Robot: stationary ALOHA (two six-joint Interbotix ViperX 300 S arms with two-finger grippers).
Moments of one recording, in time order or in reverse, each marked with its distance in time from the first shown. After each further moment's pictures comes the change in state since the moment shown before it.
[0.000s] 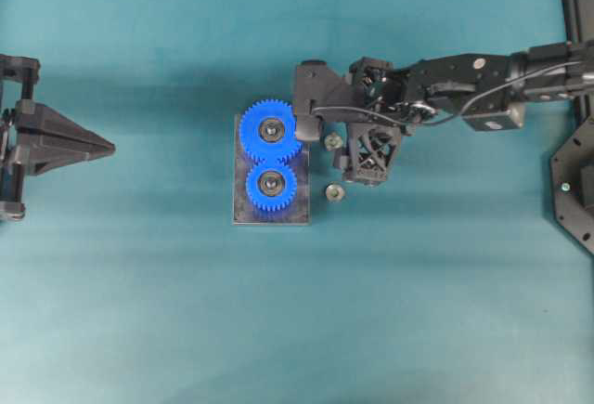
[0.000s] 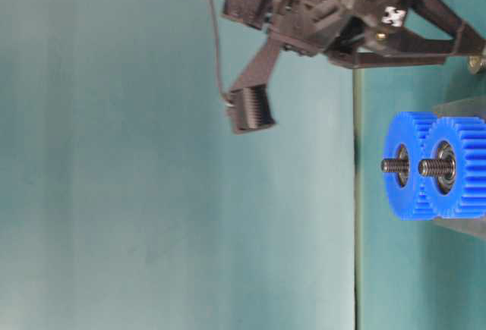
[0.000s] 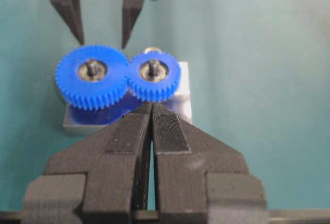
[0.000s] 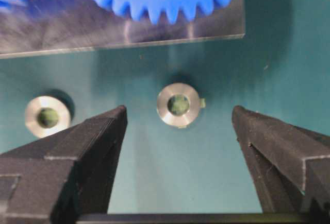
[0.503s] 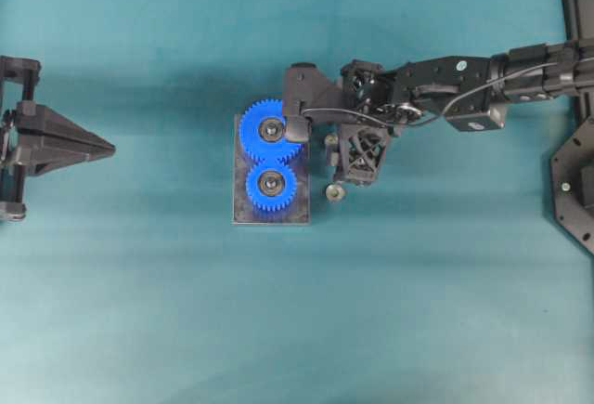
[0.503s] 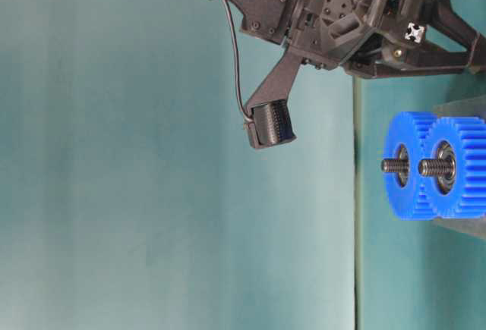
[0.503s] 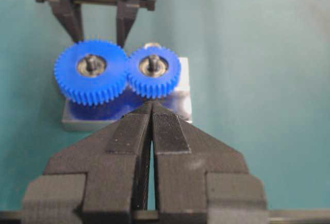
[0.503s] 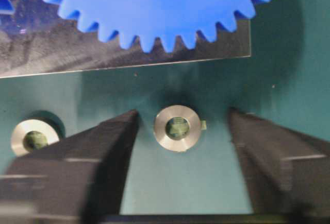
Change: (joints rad) left arm 0.000 0.003 0.006 0.000 0.000 -0.003; right arm -0.003 0.048 -0.034 0.000 -0.018 0.005
